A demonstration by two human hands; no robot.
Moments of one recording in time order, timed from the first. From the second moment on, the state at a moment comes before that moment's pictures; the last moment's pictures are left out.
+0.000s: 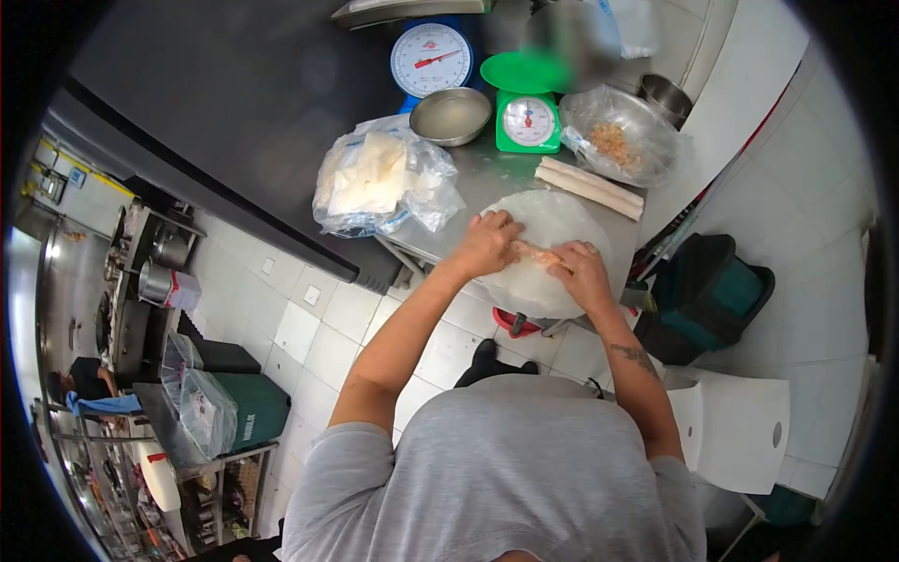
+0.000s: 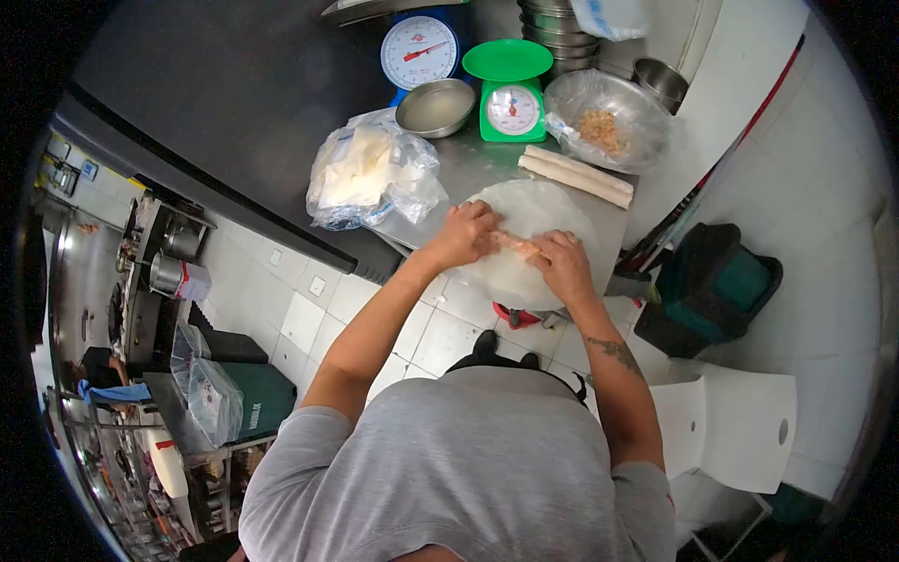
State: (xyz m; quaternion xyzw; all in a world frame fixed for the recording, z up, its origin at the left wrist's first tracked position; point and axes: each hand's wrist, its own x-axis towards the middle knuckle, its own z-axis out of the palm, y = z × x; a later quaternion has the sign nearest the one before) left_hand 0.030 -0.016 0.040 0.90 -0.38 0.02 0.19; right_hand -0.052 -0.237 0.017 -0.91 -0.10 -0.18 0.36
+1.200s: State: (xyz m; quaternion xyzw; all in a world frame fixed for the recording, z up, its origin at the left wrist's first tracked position) left_hand 0.036 -0.070 0.016 0.79 -0.57 0.01 0.24; right_hand -0.081 -0.278 0.005 -0.94 -0.03 -0.13 0.33
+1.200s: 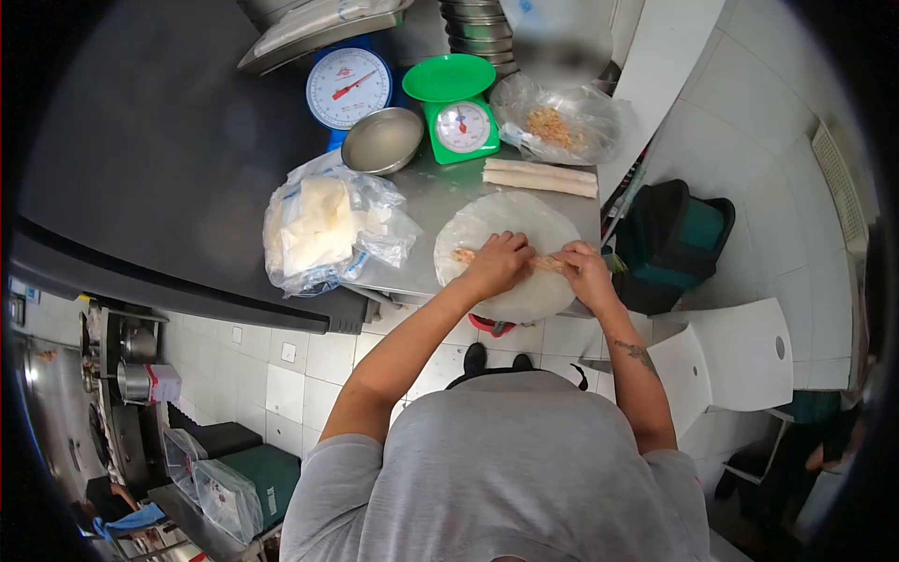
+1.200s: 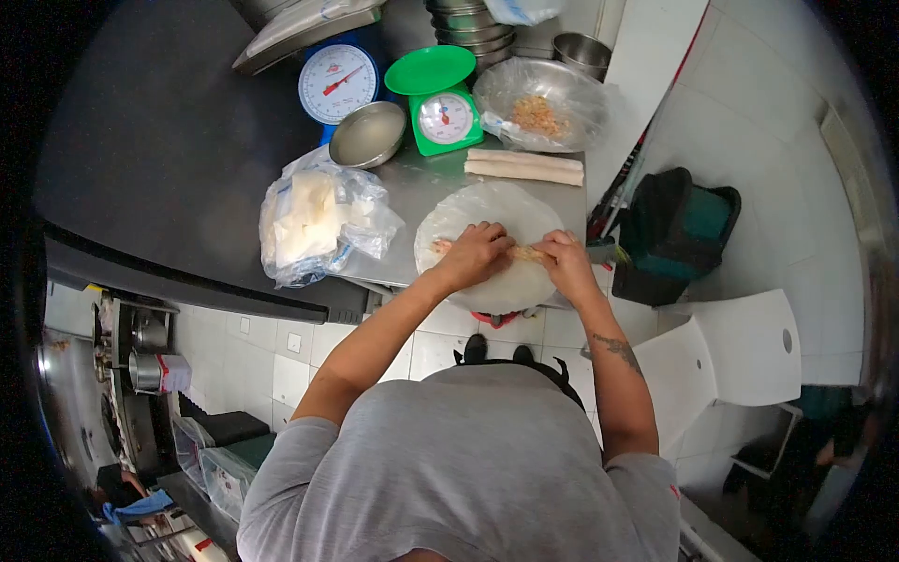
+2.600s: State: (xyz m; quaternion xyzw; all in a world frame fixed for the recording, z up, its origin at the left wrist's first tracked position) left_hand 0.055 0.000 0.012 0.81 -0.46 0.06 0.35; right_hand -0.042 -0.202 0.009 -0.95 -0.06 -0.18 0.24
